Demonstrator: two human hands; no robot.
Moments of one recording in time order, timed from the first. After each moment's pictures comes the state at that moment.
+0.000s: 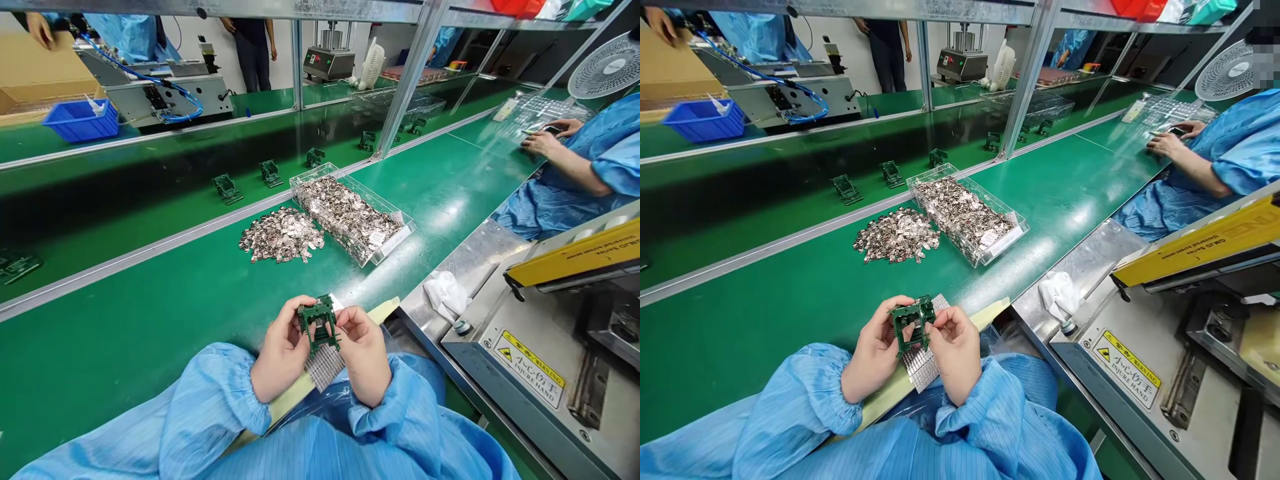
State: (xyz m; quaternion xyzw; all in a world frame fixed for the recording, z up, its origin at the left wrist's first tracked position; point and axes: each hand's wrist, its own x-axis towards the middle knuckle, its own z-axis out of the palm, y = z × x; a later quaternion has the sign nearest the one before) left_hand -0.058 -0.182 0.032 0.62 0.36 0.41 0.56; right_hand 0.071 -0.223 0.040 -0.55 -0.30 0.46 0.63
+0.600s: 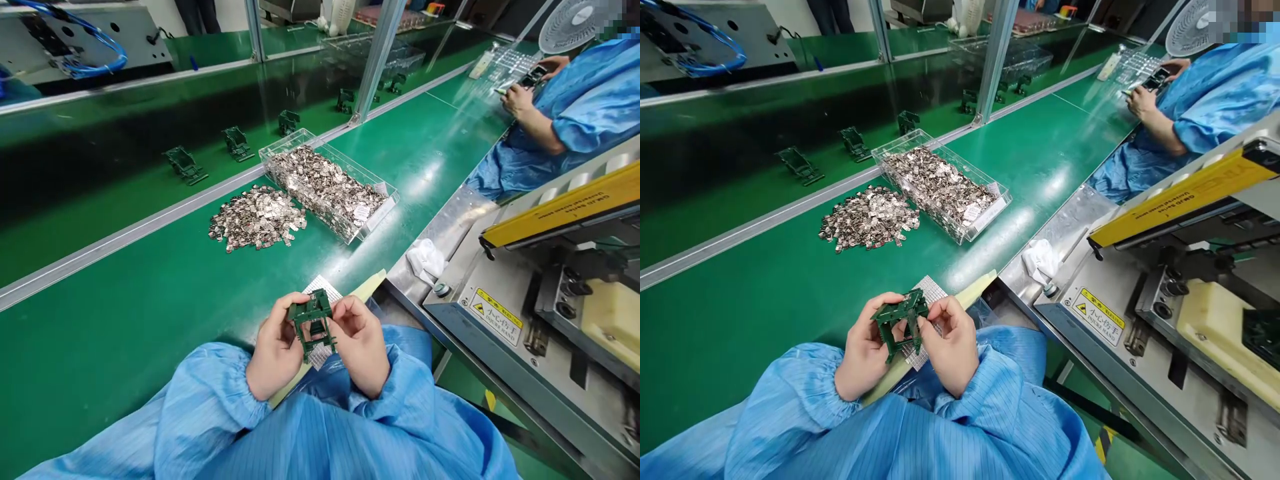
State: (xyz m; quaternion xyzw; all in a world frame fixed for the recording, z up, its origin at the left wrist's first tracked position) left_hand -0.064 -0.191 0.032 0.65 0.36 0.39 0.54; right_hand 0.065 -0.241 0.052 -0.60 -0.31 0.41 0.61
